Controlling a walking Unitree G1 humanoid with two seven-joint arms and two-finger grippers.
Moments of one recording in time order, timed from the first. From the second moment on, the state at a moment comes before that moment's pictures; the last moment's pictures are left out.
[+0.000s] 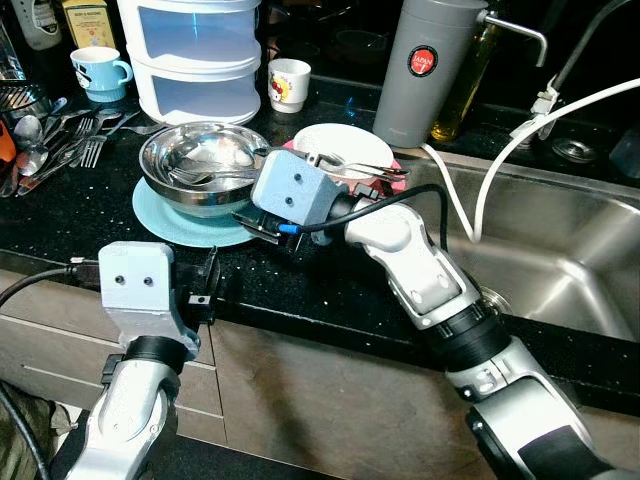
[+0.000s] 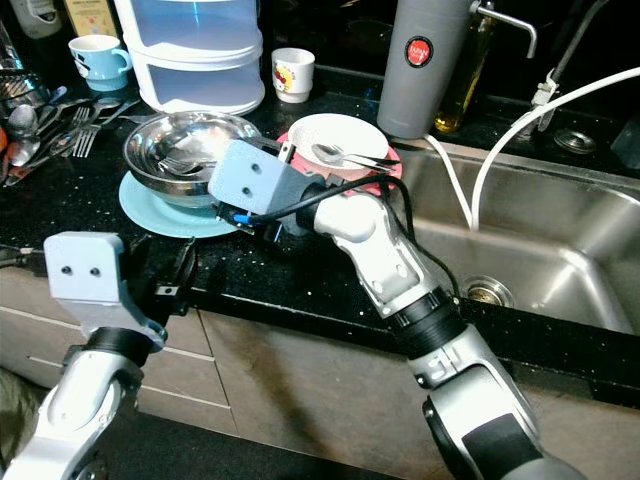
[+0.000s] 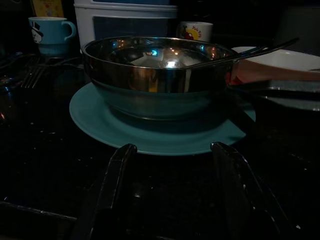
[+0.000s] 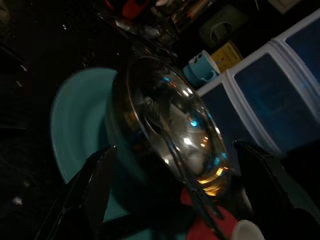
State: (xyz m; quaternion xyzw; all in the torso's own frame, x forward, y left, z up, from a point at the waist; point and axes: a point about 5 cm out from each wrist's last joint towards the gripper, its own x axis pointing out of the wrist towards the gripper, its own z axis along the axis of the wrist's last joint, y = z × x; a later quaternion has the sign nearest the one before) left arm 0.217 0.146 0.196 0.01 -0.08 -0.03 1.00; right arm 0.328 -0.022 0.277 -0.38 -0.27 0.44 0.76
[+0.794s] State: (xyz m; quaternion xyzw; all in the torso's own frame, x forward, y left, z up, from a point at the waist) left arm 0.217 0.142 0.196 0.04 -0.08 -0.04 0.99; right arm 0.332 -0.016 0.267 -0.49 -0.26 0.42 0.72
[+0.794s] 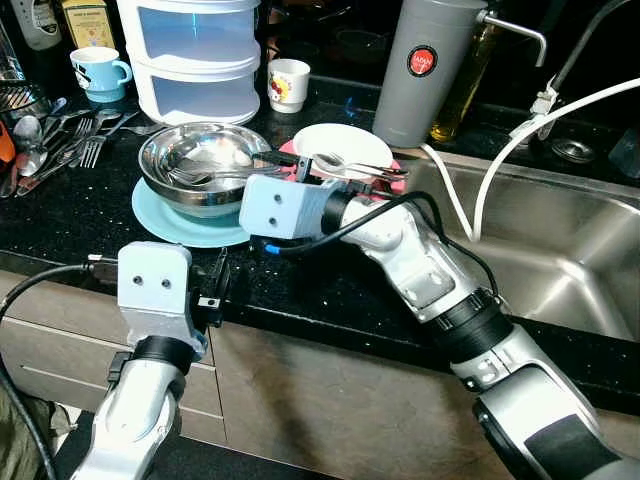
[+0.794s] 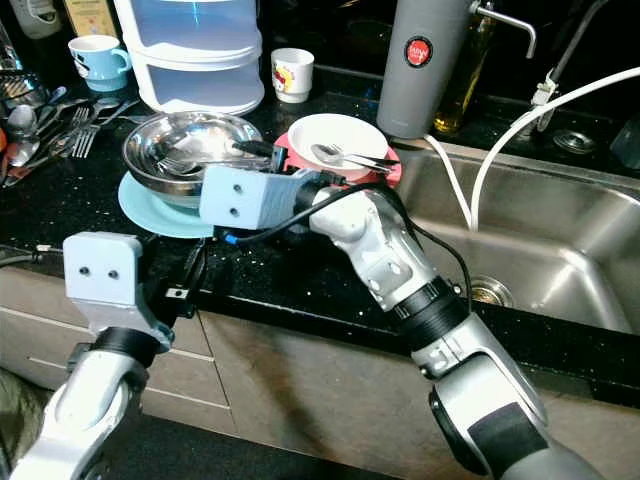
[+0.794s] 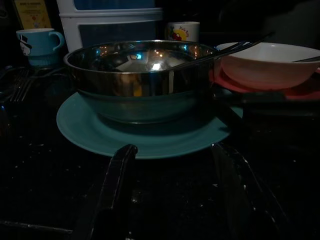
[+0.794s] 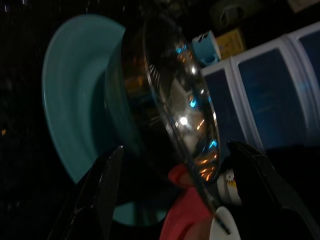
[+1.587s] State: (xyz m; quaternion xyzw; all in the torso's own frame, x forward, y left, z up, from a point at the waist) left arm 0.218 0.142 0.198 0.04 -0.09 -0.04 0.99; right arm 0.338 -0.013 0.262 -0.51 -0.24 0.40 0.72
